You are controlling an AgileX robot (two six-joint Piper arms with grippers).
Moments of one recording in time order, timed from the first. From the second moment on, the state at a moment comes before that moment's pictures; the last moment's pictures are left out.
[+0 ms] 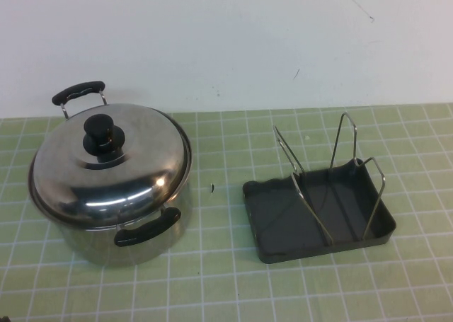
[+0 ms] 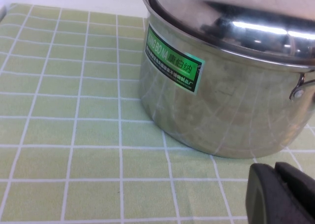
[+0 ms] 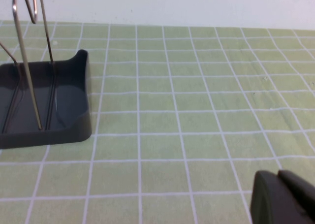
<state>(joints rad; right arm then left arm) -0.04 -0.01 0.03 0.05 0.40 -0.10 -0.06 -0.01 0.02 -0.14 0.35 -0.09</state>
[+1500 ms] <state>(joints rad) -0.04 -0.01 -0.05 0.07 -0.27 -0.27 -0.06 0.05 -0.29 -0.06 -0.07 -0.14</state>
